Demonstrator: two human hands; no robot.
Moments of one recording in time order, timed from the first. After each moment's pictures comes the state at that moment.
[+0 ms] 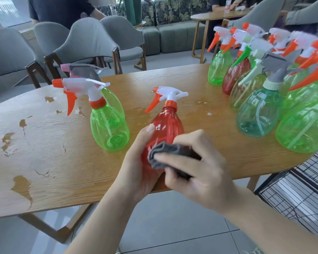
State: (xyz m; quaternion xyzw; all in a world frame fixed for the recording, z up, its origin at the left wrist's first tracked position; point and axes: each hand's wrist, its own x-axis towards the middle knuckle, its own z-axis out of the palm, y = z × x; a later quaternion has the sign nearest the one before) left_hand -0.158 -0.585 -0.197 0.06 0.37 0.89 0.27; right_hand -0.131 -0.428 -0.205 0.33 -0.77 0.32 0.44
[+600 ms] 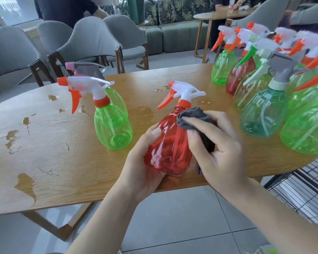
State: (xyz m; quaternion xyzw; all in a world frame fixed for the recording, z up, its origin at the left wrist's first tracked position) left_hand -0.160 -0.586 -0.199 0.06 0.41 0.89 0.21; right_hand -0.145 -0.419 -0.198 0.21 -0.77 0.42 0.43
